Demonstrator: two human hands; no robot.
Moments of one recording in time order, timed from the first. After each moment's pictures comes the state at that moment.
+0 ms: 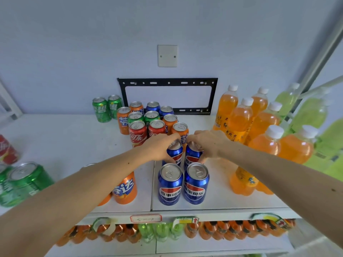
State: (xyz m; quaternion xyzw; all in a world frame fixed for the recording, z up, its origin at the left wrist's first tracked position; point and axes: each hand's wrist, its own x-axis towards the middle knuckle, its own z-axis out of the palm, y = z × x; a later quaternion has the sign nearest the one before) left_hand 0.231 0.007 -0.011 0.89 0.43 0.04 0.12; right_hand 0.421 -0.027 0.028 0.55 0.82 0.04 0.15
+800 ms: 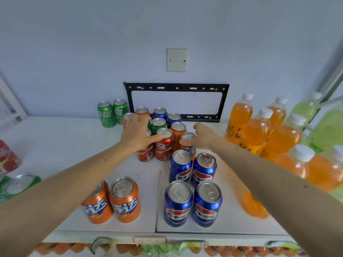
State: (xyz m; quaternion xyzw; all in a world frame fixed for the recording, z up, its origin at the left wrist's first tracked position) left_hand 0.166 0.065 0.001 0.75 0.62 0.21 0.06; right_hand 0.391 0.044 0.025 0.71 0.66 -0.23 -0.11
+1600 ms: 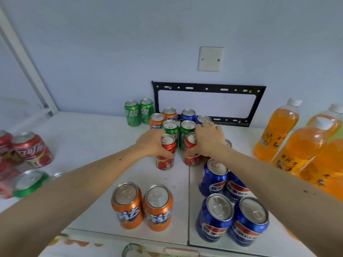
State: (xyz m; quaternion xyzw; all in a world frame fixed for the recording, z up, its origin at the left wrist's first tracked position) left_hand 0.112 0.074 -0.011 0.75 0.61 0.13 0.22; right_hand 0.306 0.074 0.012 0.65 0.76 0.05 0.03
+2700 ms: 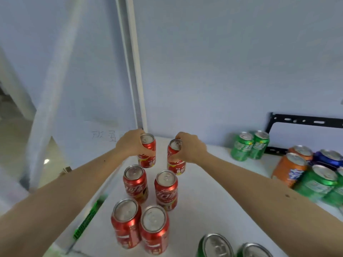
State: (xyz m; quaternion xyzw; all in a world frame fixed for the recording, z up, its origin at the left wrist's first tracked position) left_hand -0.378 0.142 0.025 0.63 0.74 0.18 0.15; right_hand -0.169 0.155 0.032 0.58 0.78 -0.20 -0.13
